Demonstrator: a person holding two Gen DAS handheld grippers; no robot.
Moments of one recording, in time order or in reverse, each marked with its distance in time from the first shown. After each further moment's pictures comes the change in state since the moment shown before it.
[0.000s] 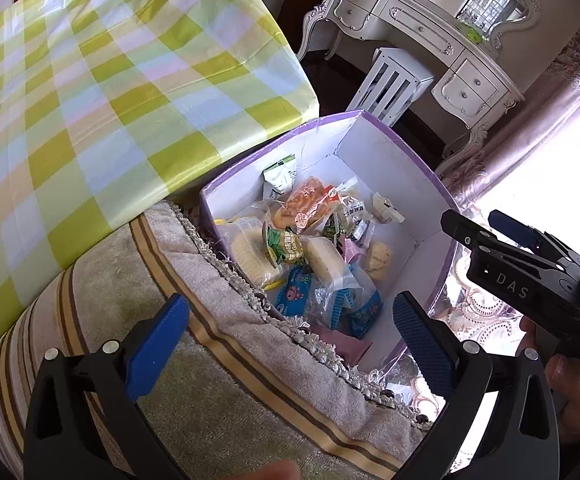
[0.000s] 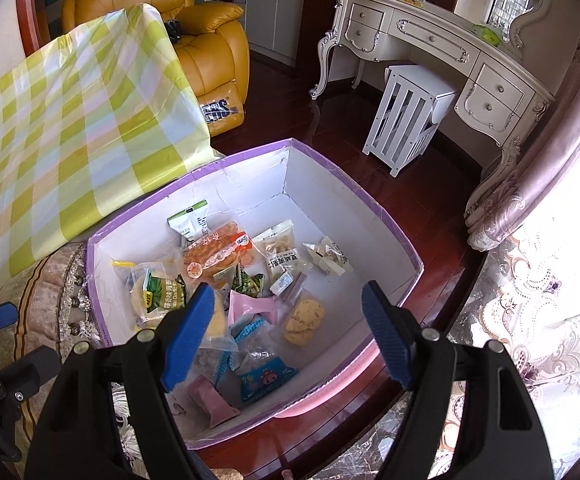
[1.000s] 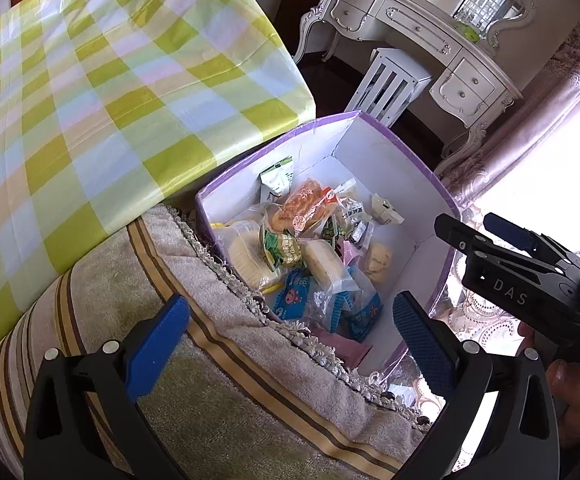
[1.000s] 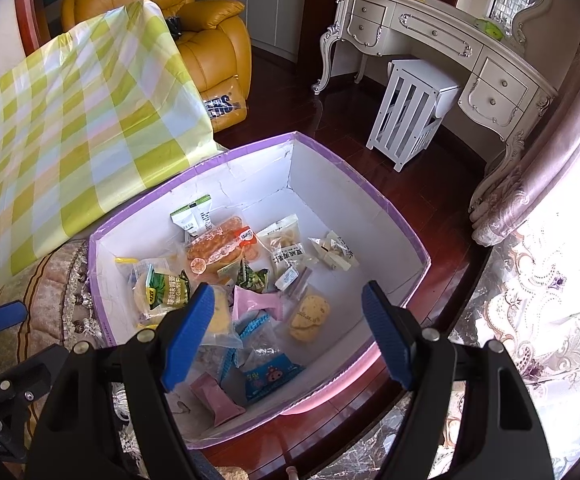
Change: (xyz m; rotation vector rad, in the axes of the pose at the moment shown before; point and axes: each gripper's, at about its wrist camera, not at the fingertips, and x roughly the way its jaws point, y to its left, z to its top) left arm -0.003 -0.001 0.001 0.006 -0.030 -0.016; right arm 0.004 0.002 -0.002 0.008 0.015 0.019
